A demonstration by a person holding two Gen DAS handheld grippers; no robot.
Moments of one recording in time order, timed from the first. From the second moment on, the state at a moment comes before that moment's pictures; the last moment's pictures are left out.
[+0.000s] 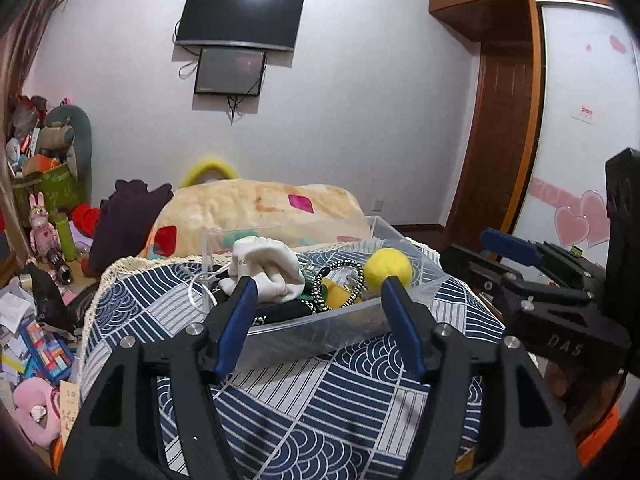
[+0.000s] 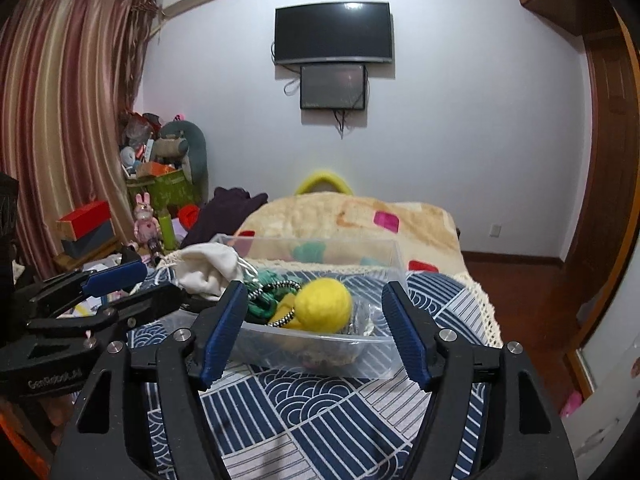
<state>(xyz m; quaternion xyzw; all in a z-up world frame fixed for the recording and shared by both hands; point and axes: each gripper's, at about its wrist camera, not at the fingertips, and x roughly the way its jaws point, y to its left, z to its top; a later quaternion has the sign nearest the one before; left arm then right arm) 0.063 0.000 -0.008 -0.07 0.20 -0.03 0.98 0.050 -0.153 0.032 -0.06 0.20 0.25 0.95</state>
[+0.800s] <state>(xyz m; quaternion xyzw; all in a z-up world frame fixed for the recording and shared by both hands) 0.024 0.003 0.004 -0.07 0.14 -0.02 0.99 0.024 -0.158 0.030 -0.03 0.17 0.26 0.95</state>
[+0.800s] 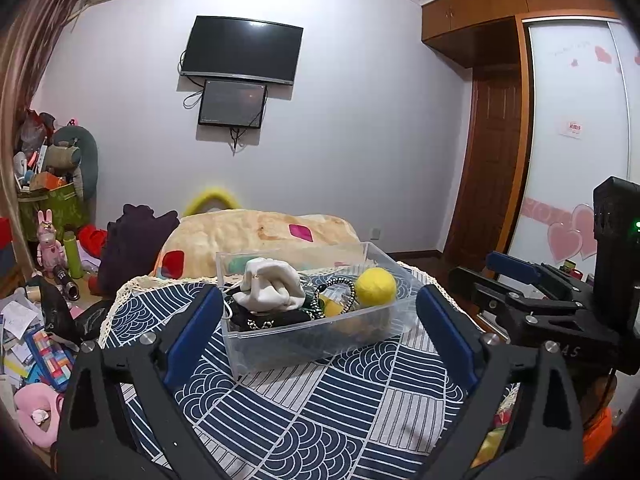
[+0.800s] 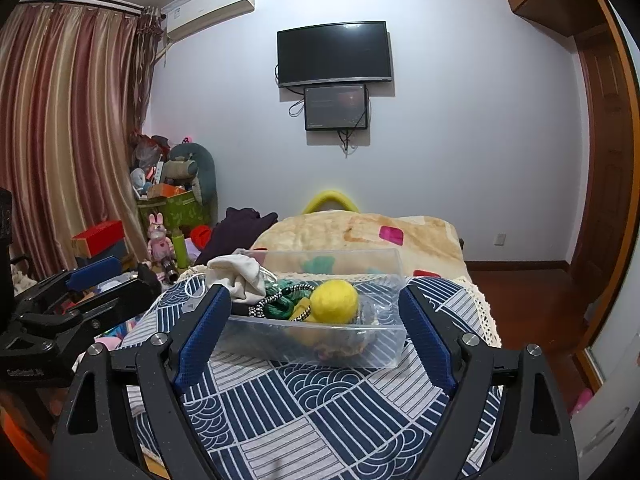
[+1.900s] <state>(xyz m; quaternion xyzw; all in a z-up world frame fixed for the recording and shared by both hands) 0.021 0.000 0.000 -0.06 0.14 -0.02 0.99 0.014 -0.161 0.032 -0.03 0.16 0.26 0.95</state>
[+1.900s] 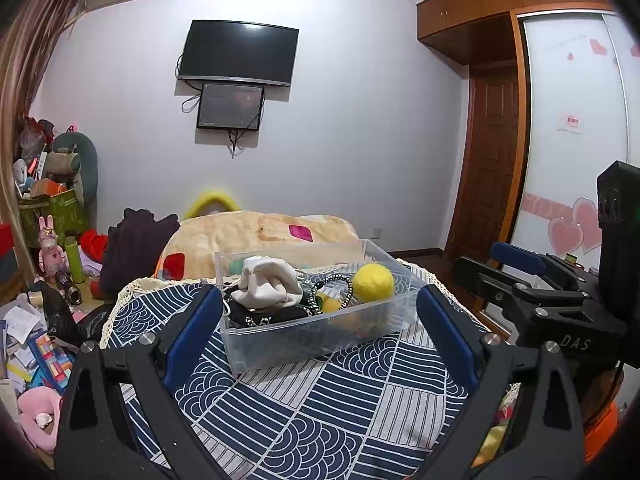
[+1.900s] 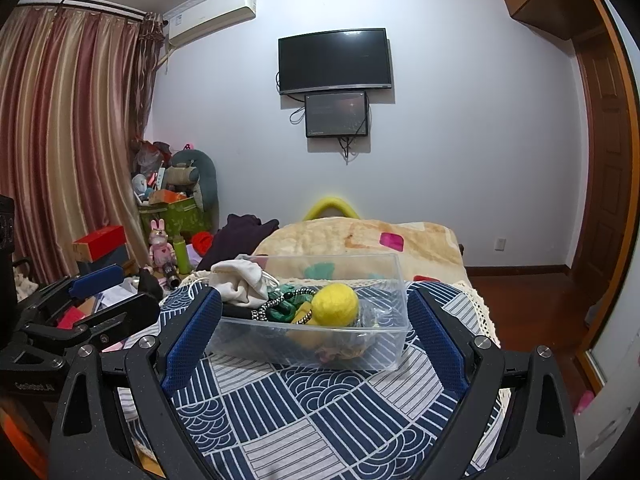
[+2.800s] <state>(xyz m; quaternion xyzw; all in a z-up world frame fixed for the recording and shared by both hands) 0.020 -0.006 0.001 -0.06 0.14 -0.04 0.99 0.011 -0.162 0.038 -0.03 0.15 0.25 0.95</state>
